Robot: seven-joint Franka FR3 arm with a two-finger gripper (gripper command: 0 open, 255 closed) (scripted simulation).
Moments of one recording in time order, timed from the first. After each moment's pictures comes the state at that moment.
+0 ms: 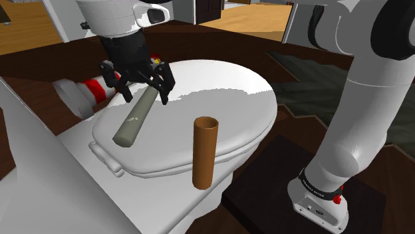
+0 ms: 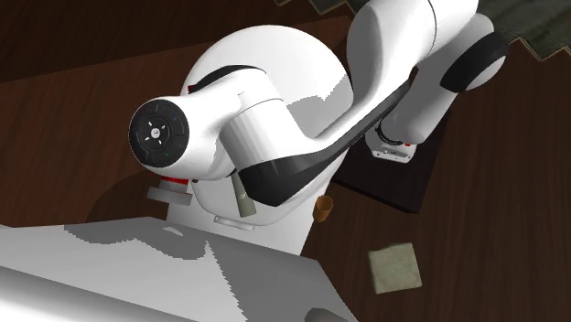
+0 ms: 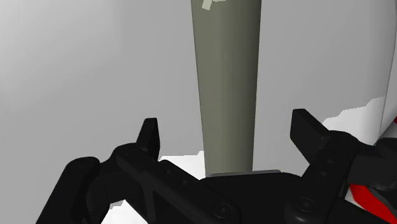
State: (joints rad) arm -0.16 0.26 1.13 -1.41 -0.30 1.45 1.85
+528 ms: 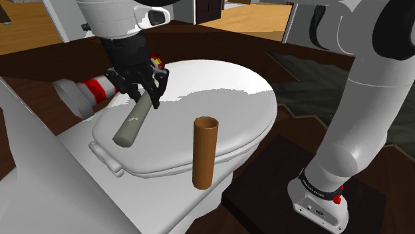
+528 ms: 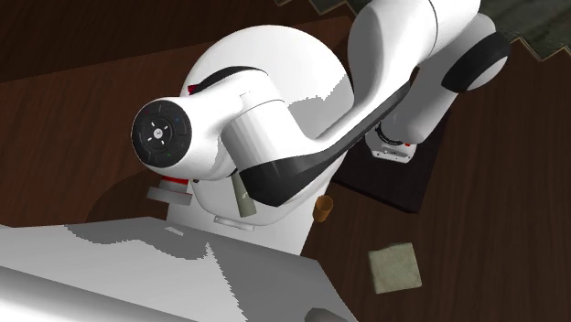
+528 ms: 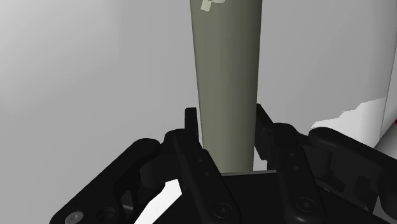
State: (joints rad) arm -0.17 0.25 1.13 -1.43 -0.30 1.47 1.85
